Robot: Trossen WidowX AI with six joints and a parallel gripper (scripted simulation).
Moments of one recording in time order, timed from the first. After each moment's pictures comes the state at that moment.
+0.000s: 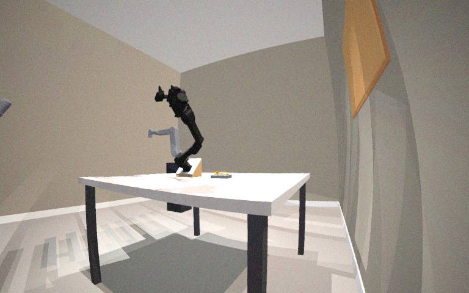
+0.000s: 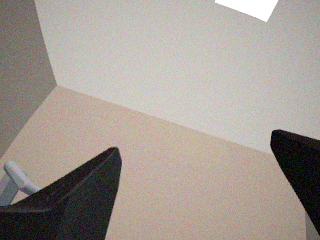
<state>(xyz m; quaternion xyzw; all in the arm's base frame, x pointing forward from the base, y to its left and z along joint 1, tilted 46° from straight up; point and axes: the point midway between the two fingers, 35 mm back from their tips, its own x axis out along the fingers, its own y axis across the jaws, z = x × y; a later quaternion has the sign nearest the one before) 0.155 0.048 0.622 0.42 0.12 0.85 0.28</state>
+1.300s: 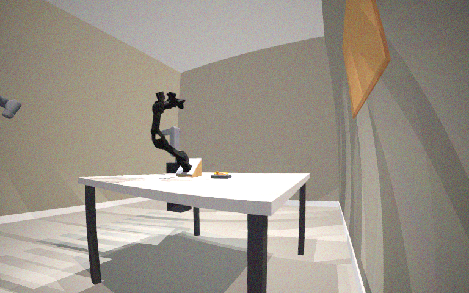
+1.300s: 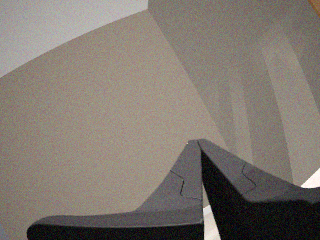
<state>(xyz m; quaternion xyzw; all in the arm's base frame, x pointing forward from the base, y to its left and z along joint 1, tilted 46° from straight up) 0.047 0.284 0.436 -0.04 0.18 0.49 0.85</state>
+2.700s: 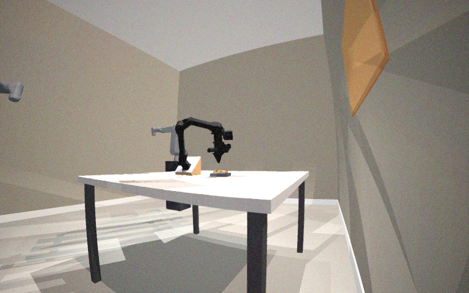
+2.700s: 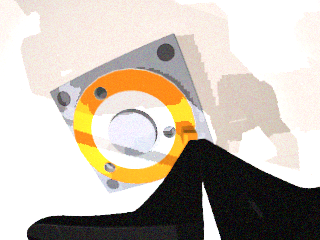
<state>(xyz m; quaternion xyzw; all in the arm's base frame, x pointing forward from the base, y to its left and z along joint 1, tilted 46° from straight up) 0.315 -0.006 0.078 -0.23 0.65 -0.30 0.66</state>
